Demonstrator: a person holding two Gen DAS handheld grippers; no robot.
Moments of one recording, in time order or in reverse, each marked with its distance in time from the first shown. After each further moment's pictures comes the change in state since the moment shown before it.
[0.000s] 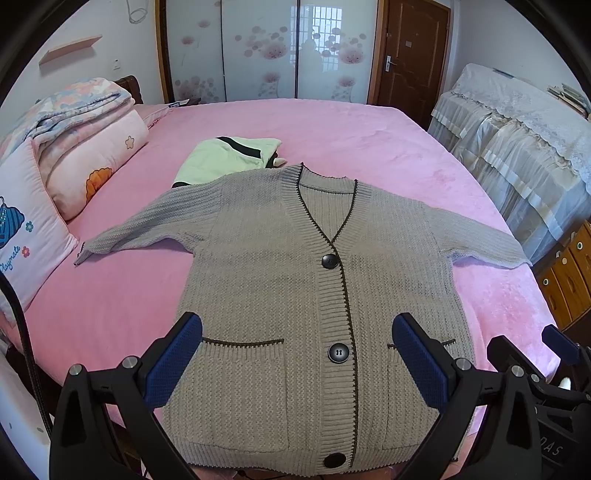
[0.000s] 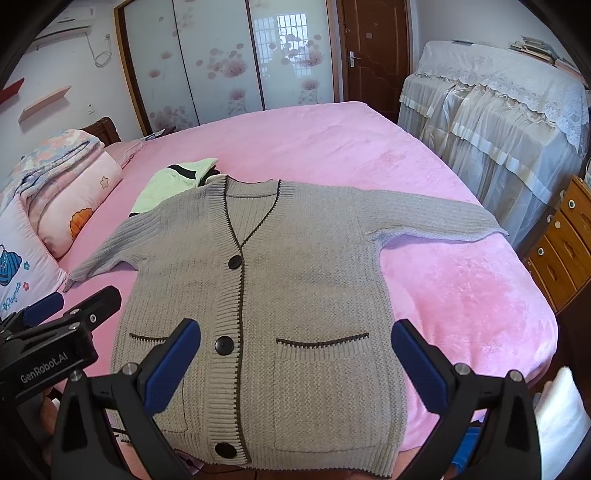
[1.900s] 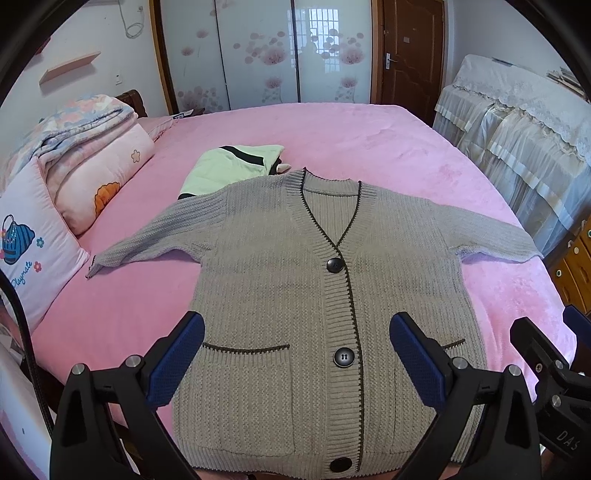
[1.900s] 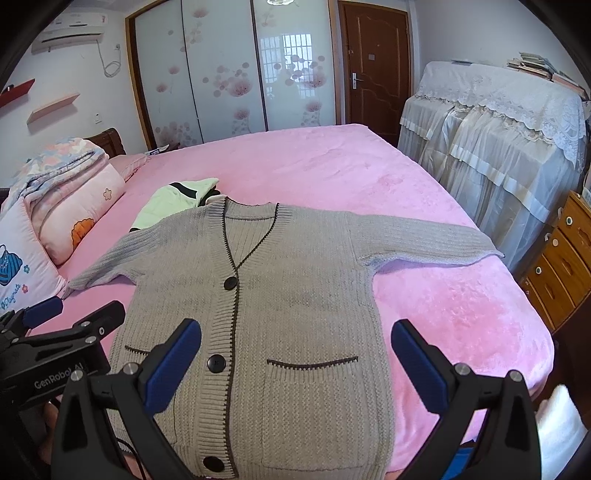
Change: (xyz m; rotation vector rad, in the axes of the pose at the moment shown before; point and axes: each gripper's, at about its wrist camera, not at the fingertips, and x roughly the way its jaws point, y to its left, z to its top) left arm 0.001 -0.015 0.000 0.046 -0.021 0.056; right arm -0.008 -0.011 0.009 -0.023 -0.089 -0.001
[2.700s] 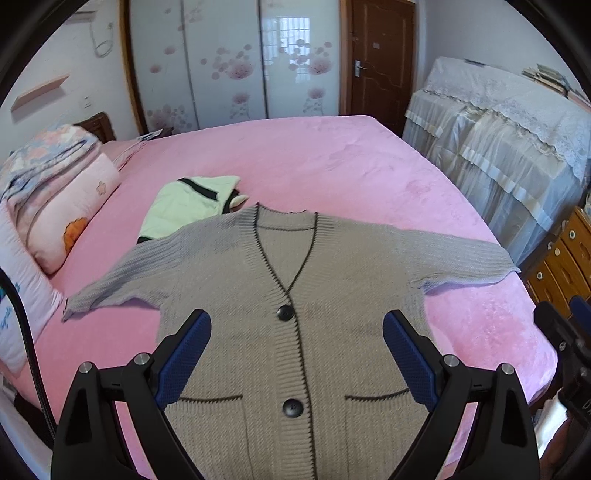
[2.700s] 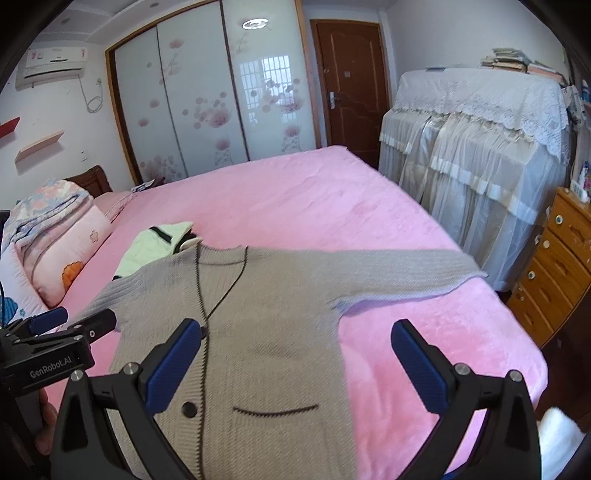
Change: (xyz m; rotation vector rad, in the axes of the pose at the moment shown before) left arm 0.007 -0.067 0.073 0.082 -0.039 -0.088; right arm -0.007 -0.077 0.052 0.080 -0.124 -0.044
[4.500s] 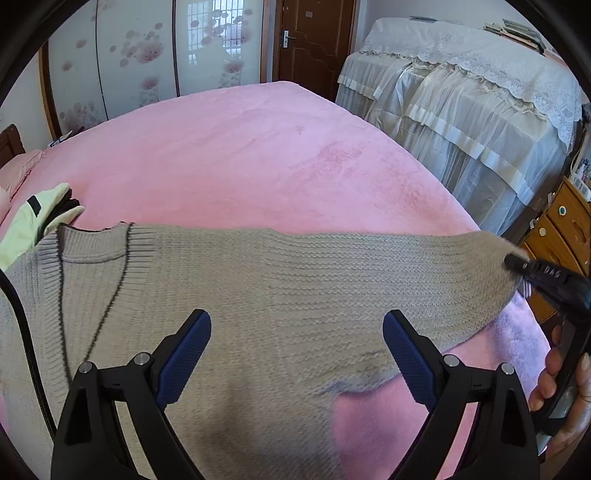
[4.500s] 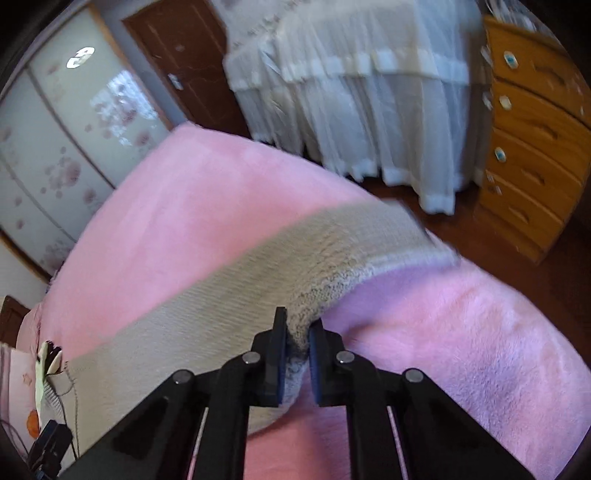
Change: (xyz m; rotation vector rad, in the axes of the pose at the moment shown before) left arm 0.268 -0.196 0.052 0.096 0.076 -0.228; right arm 0.284 -0.292 0.020 0.470 0.128 -0.138
